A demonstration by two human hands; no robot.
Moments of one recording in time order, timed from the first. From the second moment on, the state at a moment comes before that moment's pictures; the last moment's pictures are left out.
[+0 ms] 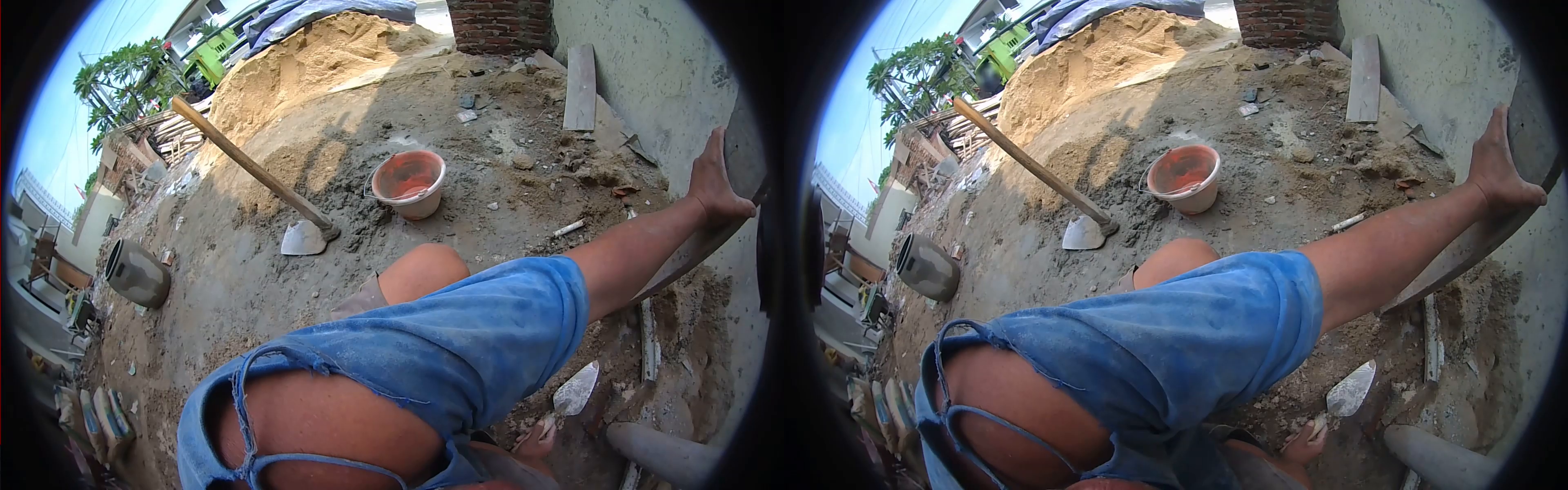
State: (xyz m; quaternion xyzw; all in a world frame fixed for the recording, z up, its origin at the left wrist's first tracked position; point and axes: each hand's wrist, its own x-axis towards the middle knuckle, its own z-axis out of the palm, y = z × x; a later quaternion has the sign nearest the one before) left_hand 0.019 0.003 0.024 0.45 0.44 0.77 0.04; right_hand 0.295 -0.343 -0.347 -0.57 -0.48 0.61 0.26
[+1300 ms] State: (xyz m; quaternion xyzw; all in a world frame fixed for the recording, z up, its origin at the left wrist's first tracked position) left_hand 0.020 0.010 0.021 0.45 0.43 0.78 0.03; right_hand 0.284 -0.344 -0.328 -0.58 -0.47 0.61 0.26
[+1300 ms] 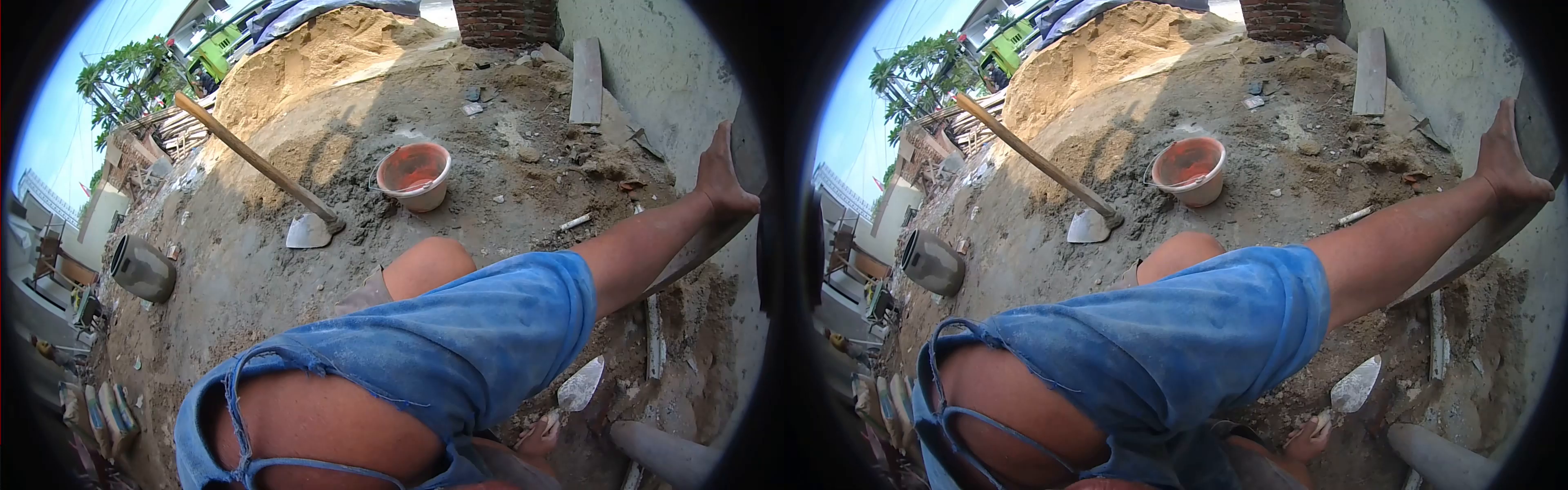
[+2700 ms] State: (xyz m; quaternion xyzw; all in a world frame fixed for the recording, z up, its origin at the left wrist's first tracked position) left_hand 0.019 -0.004 0.025 0.46 0.42 0.78 0.08; right_hand 0.289 -0.338 -0.311 -0.56 -0.37 0.66 0.33
